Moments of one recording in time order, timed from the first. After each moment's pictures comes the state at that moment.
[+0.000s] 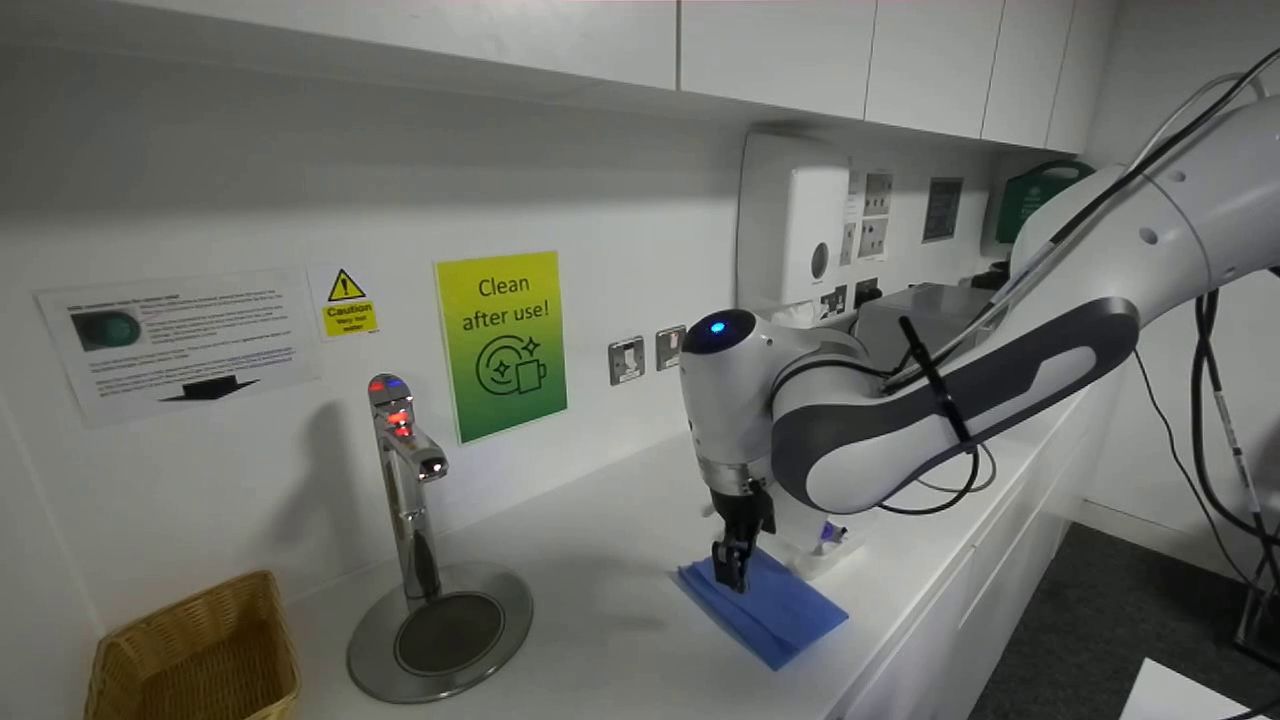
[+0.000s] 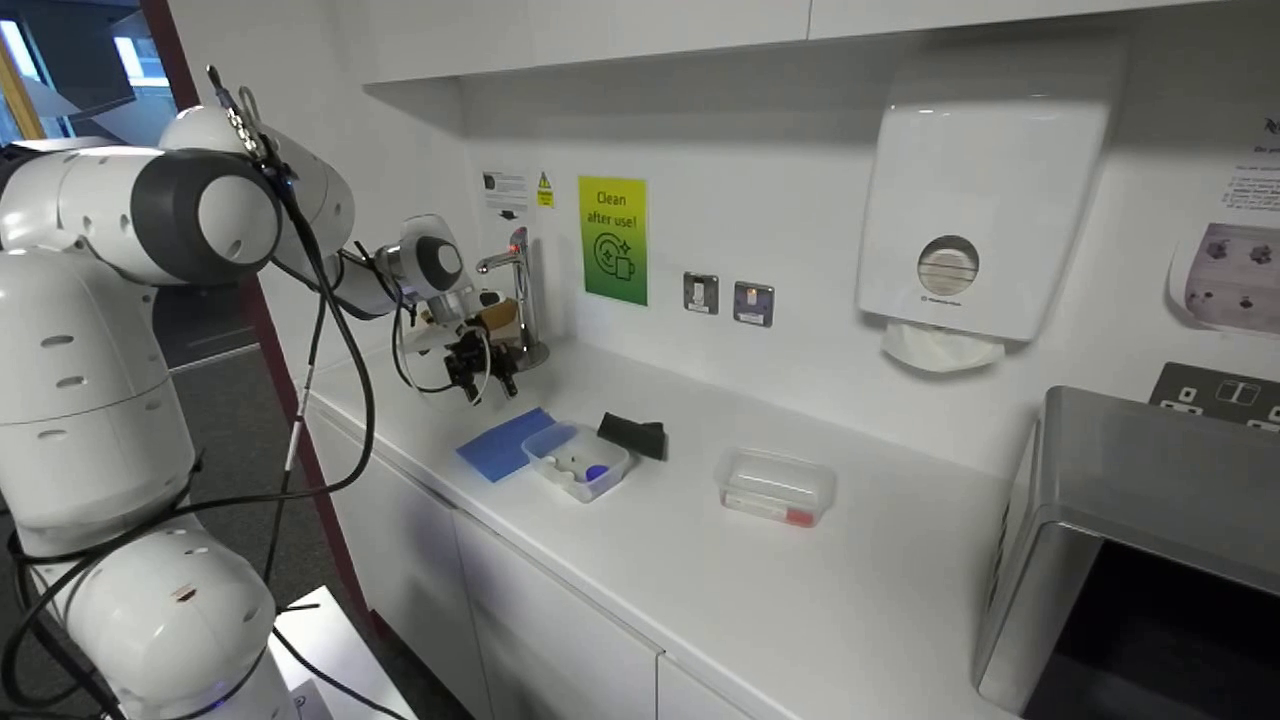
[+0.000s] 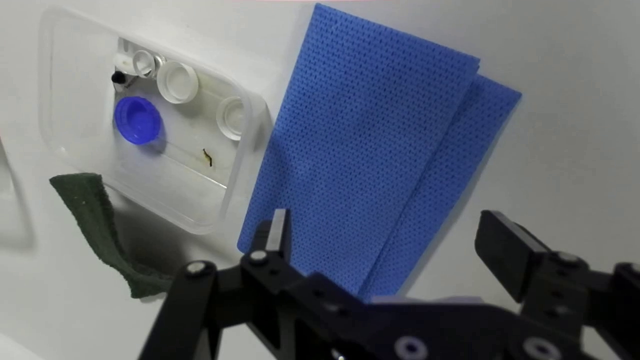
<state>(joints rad) 0.23 0.08 0.32 -2.08 -0.38 2.05 0.41</state>
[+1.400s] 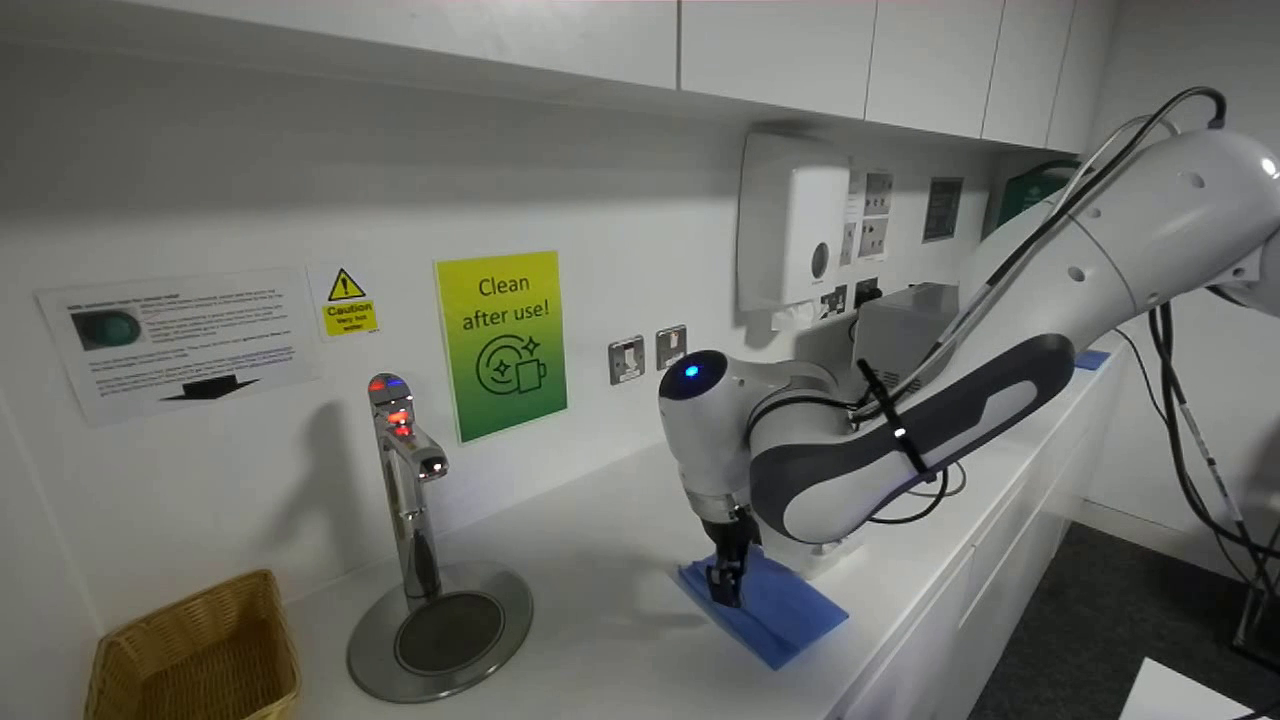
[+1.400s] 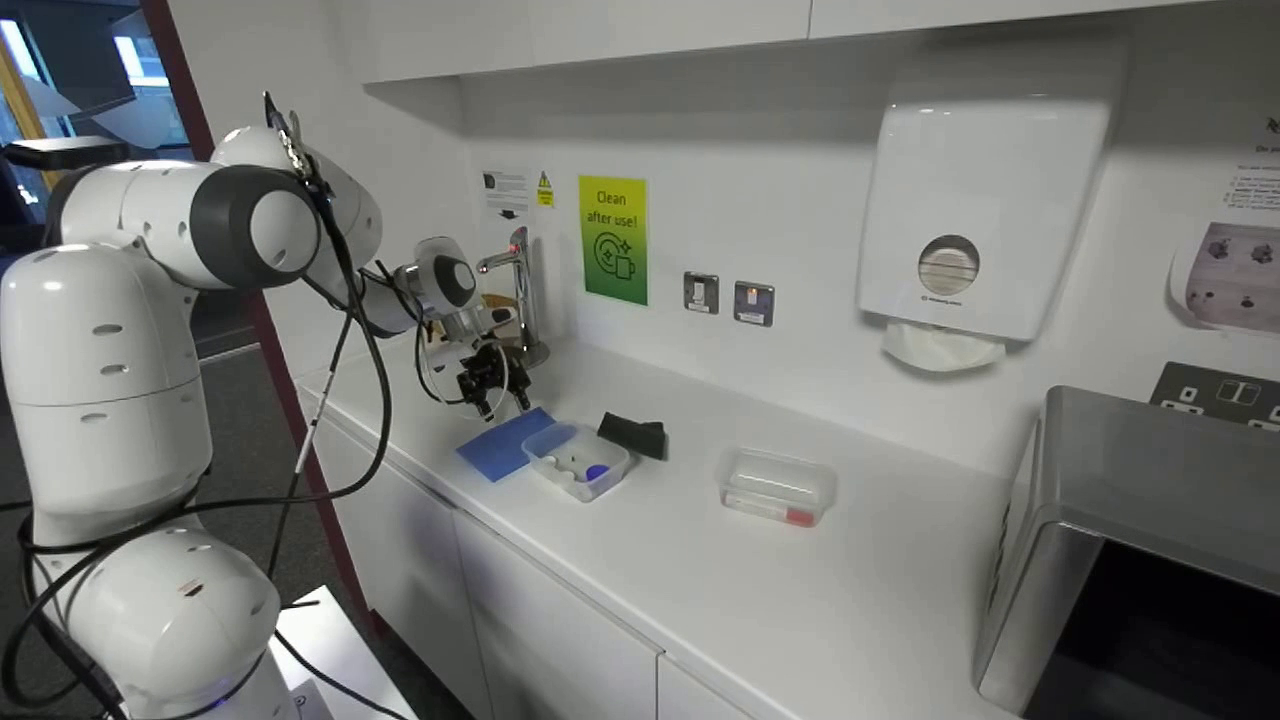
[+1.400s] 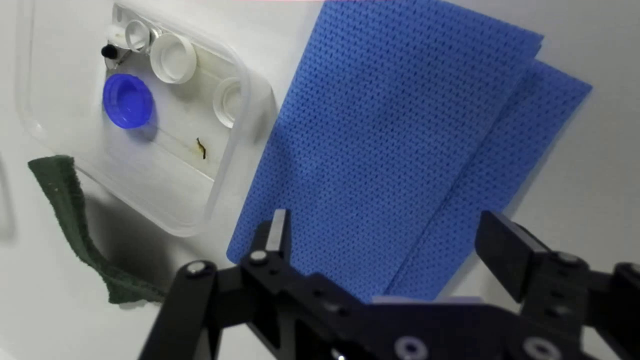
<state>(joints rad) 0.28 0.19 0.26 -2.04 -0.47 2.05 0.41</state>
